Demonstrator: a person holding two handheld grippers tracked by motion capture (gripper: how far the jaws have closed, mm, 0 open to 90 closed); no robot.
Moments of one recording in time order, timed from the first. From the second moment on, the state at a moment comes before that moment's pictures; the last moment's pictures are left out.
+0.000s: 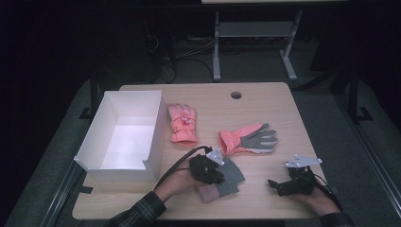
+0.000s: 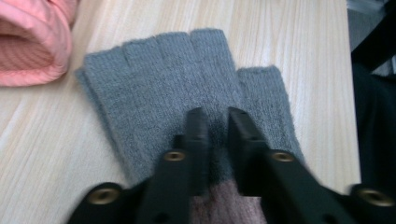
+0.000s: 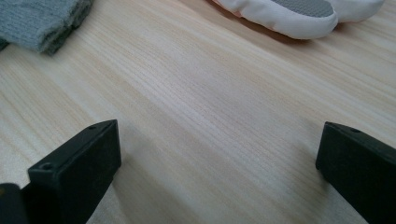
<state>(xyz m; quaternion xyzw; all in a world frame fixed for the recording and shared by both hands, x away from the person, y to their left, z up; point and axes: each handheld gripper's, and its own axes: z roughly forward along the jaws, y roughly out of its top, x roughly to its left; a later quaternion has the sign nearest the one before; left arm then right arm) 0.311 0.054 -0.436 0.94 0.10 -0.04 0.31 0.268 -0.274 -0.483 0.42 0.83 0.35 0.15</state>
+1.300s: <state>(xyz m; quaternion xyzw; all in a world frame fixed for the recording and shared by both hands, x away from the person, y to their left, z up) 0.313 0.061 -0.455 0.93 0.17 -0.04 0.31 0.268 -0.274 -0.483 0.42 0.83 0.35 0.15</state>
